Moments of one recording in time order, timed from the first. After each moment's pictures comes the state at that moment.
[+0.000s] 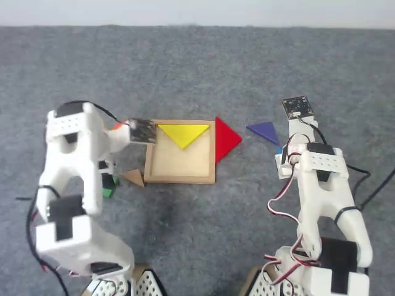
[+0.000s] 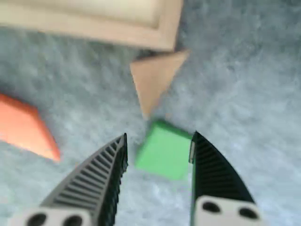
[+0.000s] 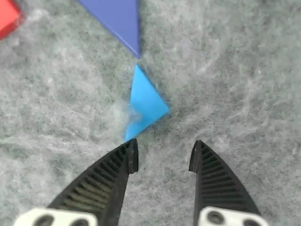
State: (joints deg) left arm -19.3 7.4 20.9 80.1 -89.4; right arm 3.4 -12.2 46.2 46.9 16.7
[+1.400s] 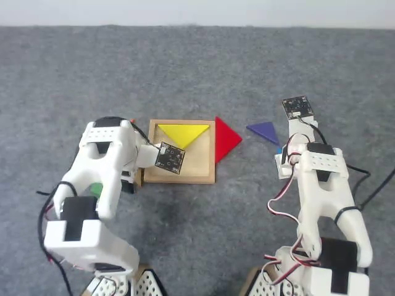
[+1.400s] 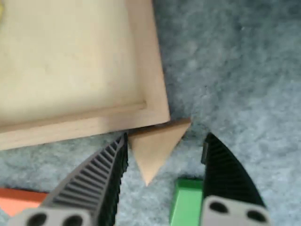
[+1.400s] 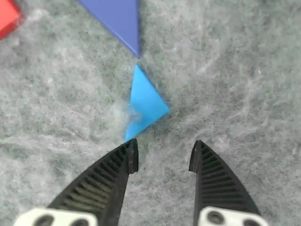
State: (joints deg) left arm -9.0 7.6 31.6 65.4 -99.2; right arm 3.4 -12.2 46.2 46.9 16.7
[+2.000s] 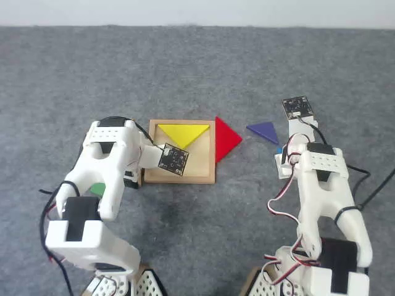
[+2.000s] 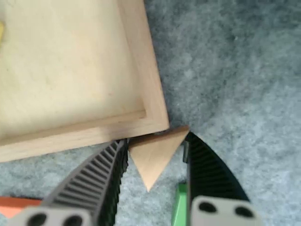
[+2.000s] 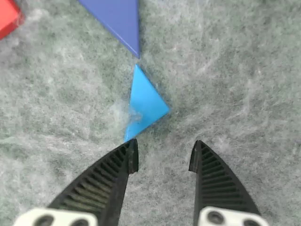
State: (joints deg) left arm -7.1 7.3 31.7 65.8 -99.2; right arm 3.4 -12.2 46.2 46.9 16.7
